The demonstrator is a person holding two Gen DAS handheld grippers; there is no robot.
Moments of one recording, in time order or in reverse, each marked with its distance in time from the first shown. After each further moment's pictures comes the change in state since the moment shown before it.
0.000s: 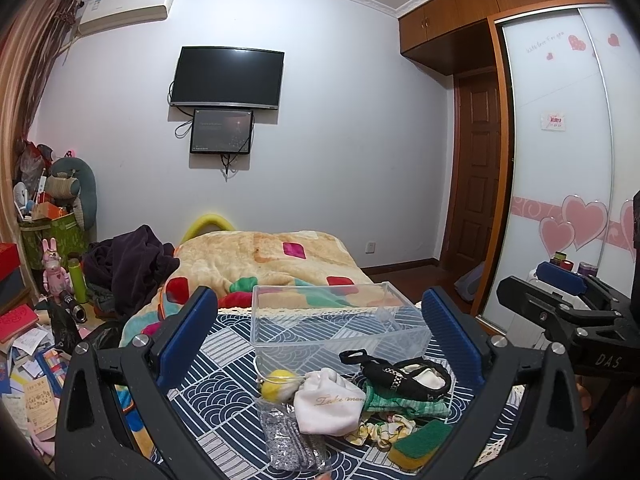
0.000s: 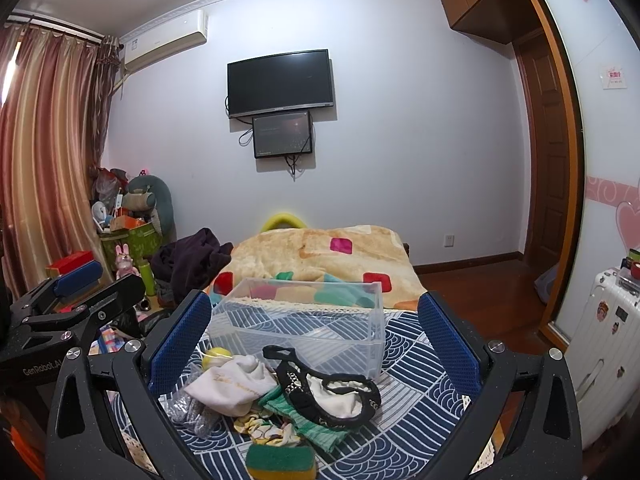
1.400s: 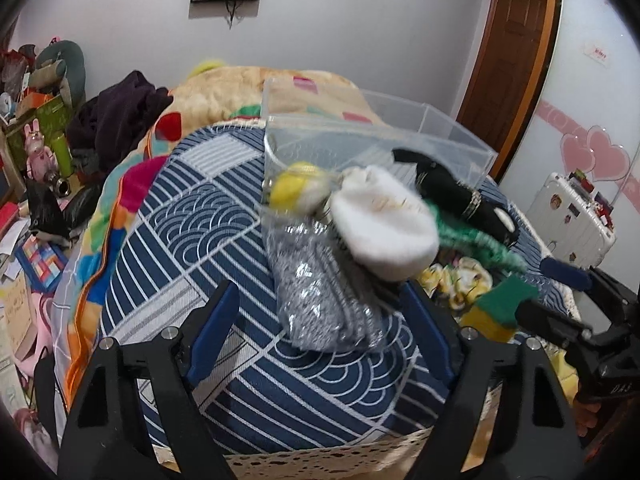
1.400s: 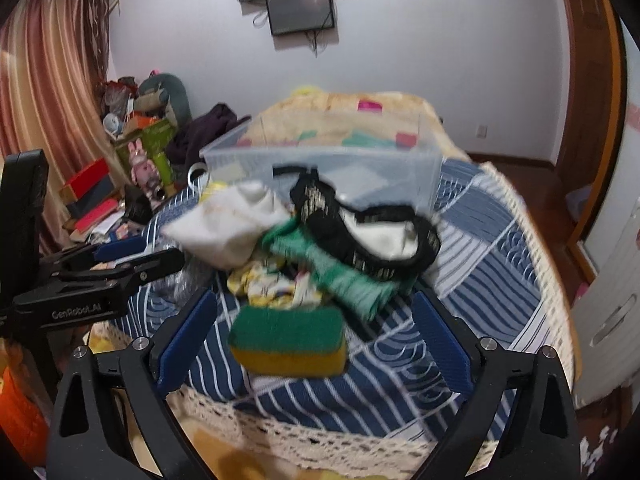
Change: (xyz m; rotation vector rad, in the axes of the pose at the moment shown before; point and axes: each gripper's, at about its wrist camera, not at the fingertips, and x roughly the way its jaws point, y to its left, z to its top) left arm 0.074 0.040 -0.126 -0.094 0.544 -0.003; right arm 0.052 -0.003 -0.099 0.018 0.455 0.121
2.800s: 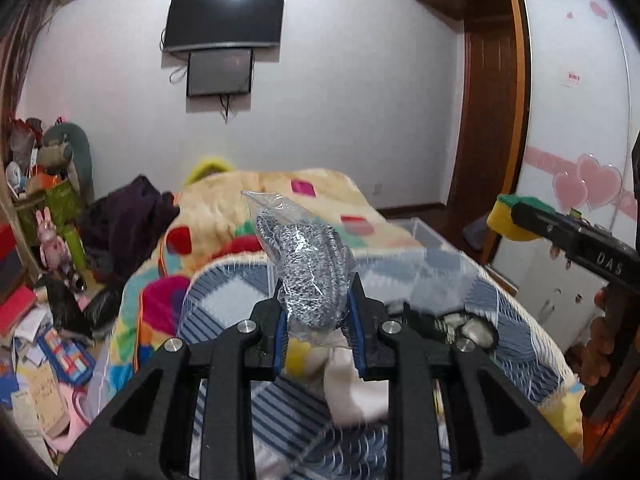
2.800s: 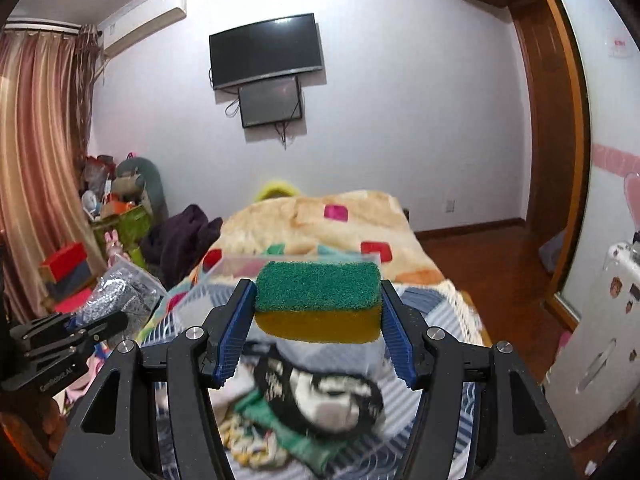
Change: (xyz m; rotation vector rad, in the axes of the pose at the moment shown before) left arm -0.059 -0.013 0.084 0.107 -0.333 0.032; right arm -0.036 -0.011 0.083 0.032 -0.343 -0.119
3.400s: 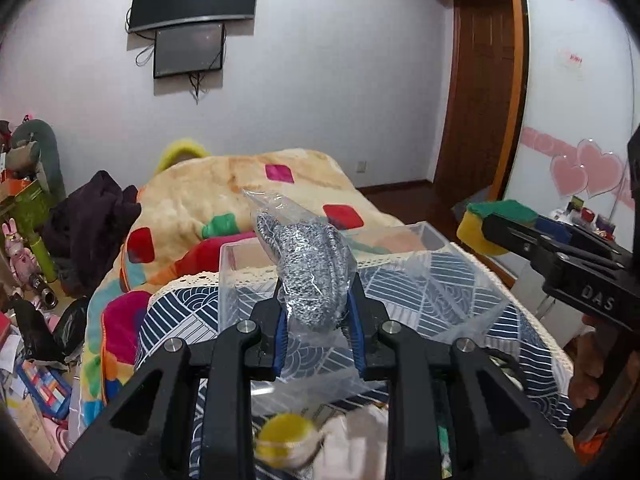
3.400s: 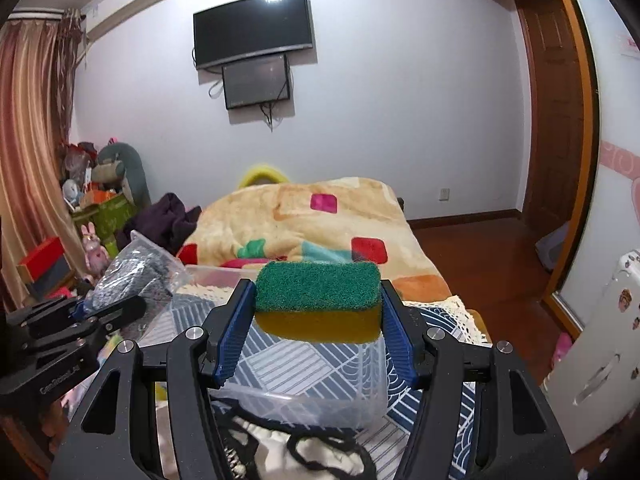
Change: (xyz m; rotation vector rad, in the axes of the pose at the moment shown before) left arm 0.109 -0.004 0.030 0.033 0.122 -0.068; right arm 0.068 -0.007 0.009 -0.009 0.081 -0.039
